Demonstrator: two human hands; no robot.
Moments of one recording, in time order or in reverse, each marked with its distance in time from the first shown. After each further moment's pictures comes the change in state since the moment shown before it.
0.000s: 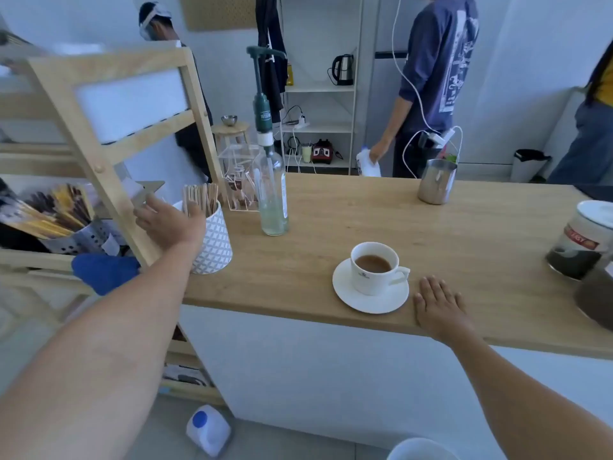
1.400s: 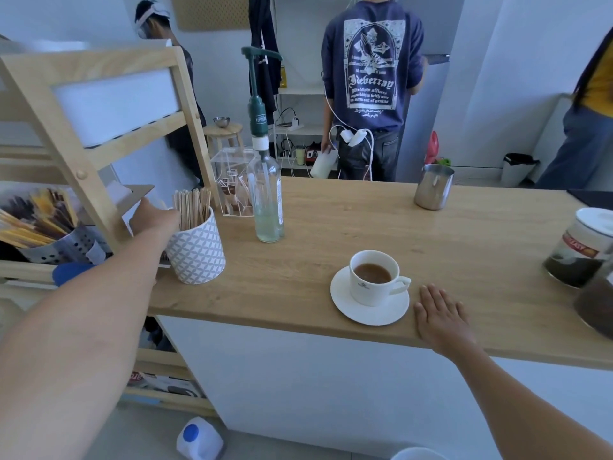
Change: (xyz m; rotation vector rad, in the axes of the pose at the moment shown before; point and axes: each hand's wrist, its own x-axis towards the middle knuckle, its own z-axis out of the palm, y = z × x) left_hand 0.070 -0.016 0.020 -0.058 -0.289 -0.215; right_hand 0.000 0.000 0.000 -0.054 0.007 0.024
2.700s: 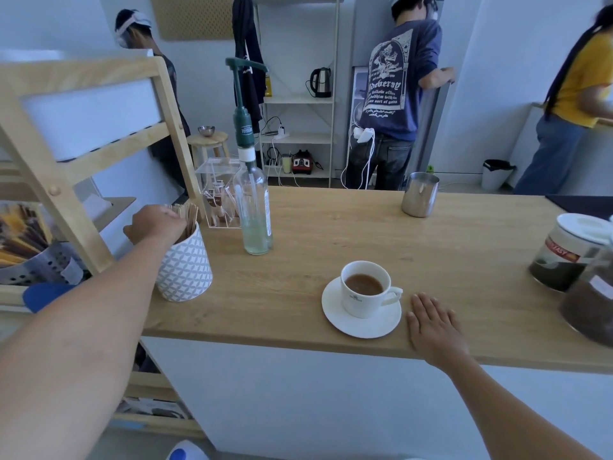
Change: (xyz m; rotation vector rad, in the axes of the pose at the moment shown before) left_hand -0.012 0.027 0.020 0.209 0.001 0.204; right_hand 0.002 0.001 0.004 -0.006 0.022 0.013
